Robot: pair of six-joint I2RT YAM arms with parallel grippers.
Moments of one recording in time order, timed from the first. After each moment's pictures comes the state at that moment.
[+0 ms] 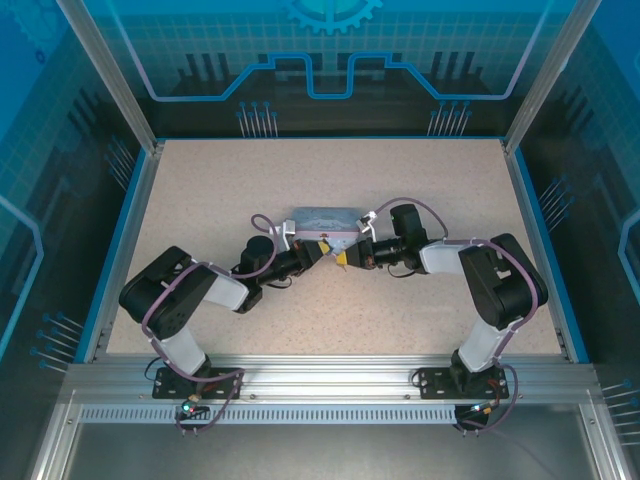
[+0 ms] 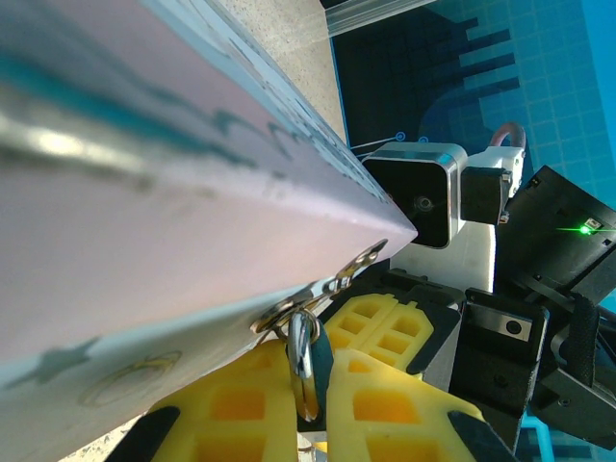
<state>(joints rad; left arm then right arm) -0.53 1.71 0.45 1.05 0.44 -1.17 0.37 1.73 0.75 0.25 -1.04 0.56</state>
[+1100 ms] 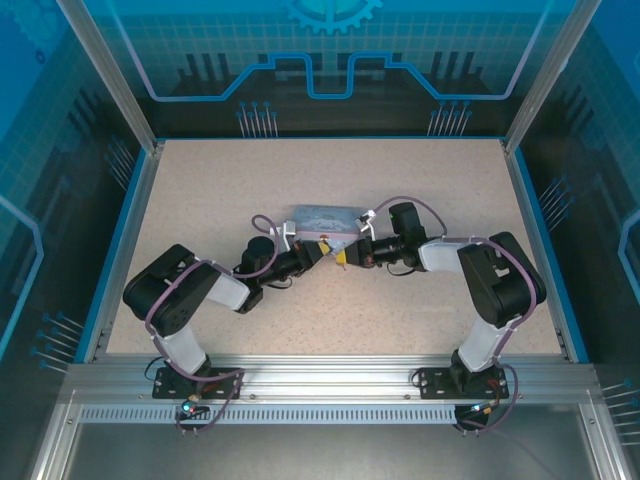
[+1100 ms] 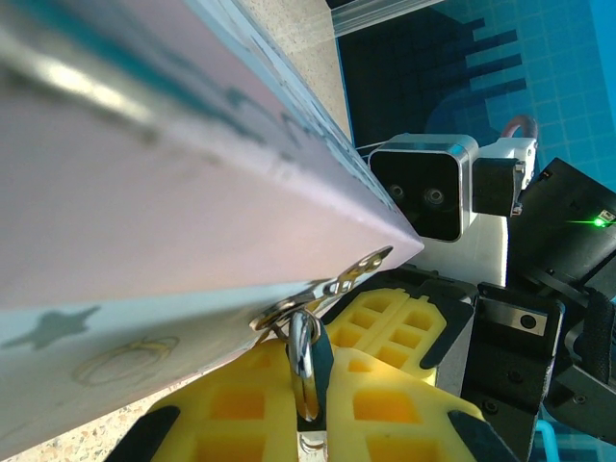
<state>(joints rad) -0.53 1.73 0.45 1.06 0.43 -1.17 0.37 1.75 0.77 0.22 -1.04 0.56</state>
